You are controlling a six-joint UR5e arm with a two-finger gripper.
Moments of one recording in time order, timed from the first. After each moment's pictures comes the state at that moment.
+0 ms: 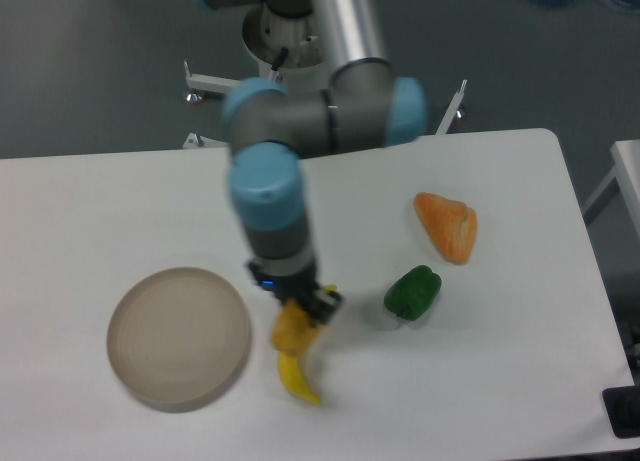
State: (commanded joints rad) arm 1.88 -2.14 -1.16 -1.37 1.66 0.56
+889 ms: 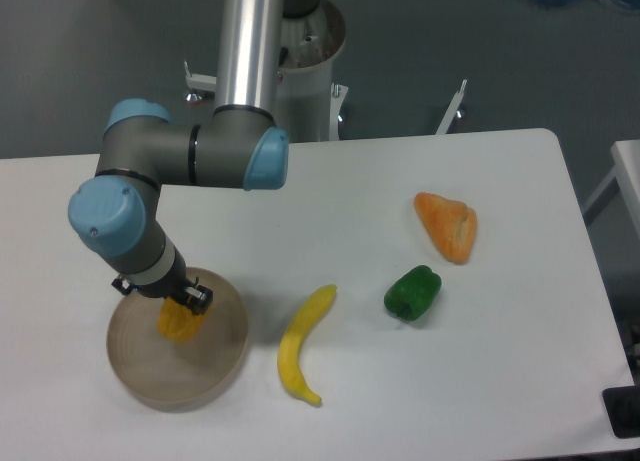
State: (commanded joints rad) arm 1.77 -2.23 -1.18 -1.36 1.66 0.40
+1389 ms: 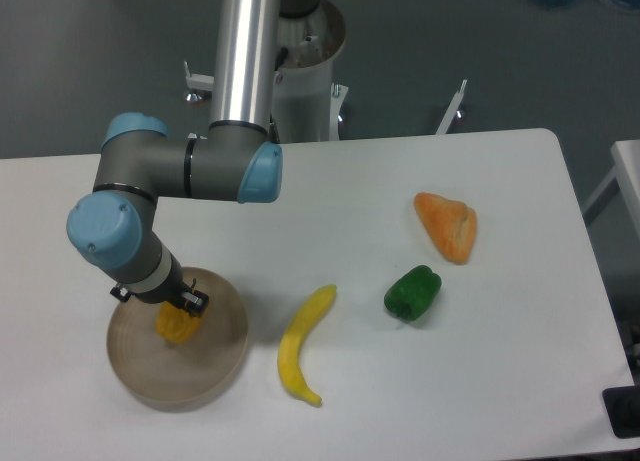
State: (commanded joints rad) arm 1.75 -2.24 -1.19 -1.36 1.66 0.40
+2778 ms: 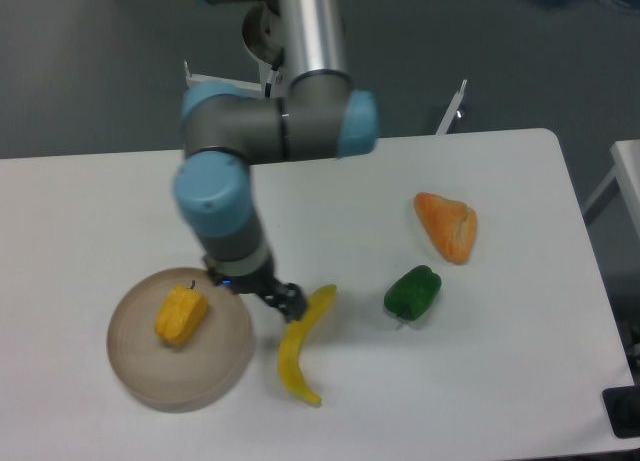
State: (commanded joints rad) arm 2.05 -2.14 -1.16 -1.33 1.68 0.83
